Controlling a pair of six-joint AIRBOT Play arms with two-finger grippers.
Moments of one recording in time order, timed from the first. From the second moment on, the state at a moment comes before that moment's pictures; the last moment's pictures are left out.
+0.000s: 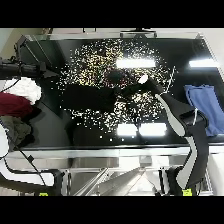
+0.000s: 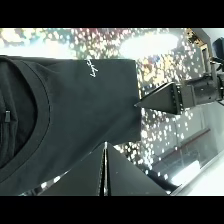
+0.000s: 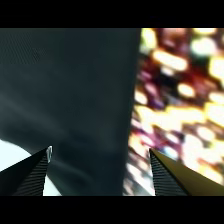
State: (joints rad) left arm 0.24 -1.61 1.71 0.73 -1.46 -1.20; right arm 0.31 -2.02 1.64 -0.68 1.03 1.56
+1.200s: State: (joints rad) left arm 0.24 -1.61 1.71 0.73 -1.46 -1.20; right arm -0.14 -1.70 1.70 -0.54 0.83 1.54
